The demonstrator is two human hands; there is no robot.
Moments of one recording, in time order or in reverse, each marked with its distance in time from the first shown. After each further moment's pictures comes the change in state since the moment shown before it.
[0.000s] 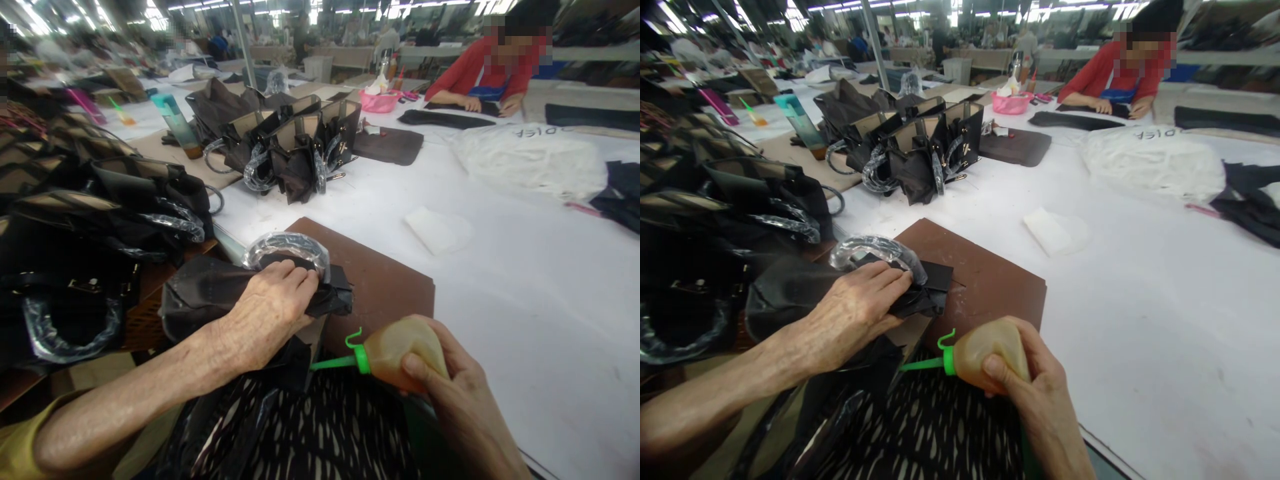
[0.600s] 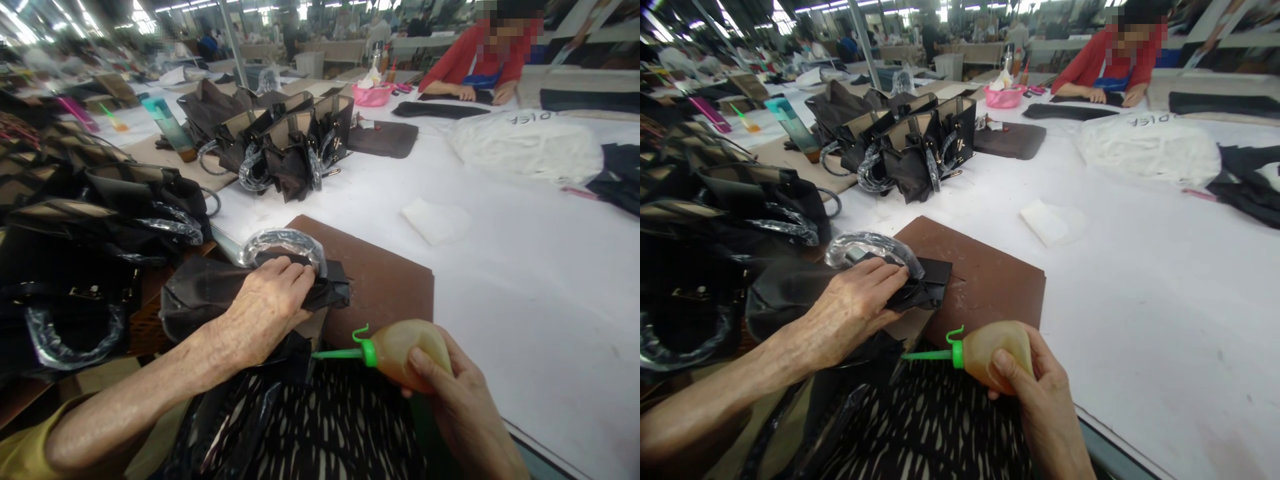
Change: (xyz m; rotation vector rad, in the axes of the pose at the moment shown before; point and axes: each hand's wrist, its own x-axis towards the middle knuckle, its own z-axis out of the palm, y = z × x) left_hand -0.001 -0.001 0.000 0.018 0.050 0.019; right_hand -0.014 0.009 0.008 0.214 0.103 0.102
